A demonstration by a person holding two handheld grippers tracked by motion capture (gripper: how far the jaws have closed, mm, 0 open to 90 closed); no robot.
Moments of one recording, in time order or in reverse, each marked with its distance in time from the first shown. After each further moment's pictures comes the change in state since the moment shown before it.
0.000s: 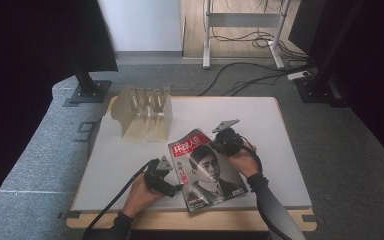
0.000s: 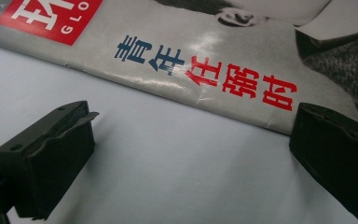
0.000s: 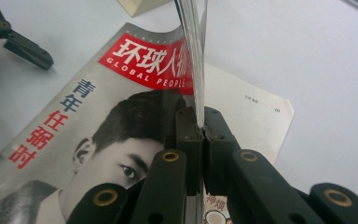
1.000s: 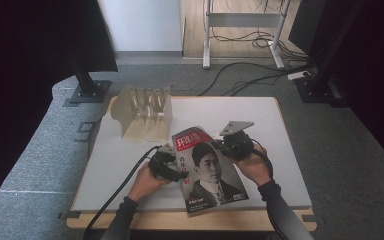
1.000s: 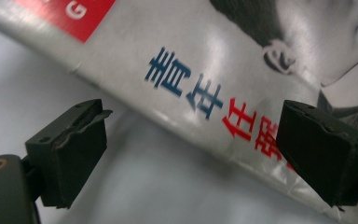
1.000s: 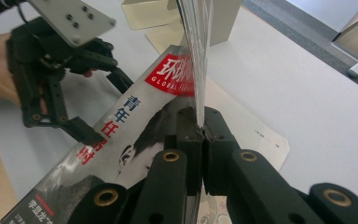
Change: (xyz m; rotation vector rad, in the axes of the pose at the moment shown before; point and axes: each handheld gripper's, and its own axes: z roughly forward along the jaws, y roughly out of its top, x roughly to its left) left arm 0.027 0.037 0.011 -0.034 -0.166 -0.089; right arm 0.024 0.007 -0.068 -0.144 0.027 -0.065
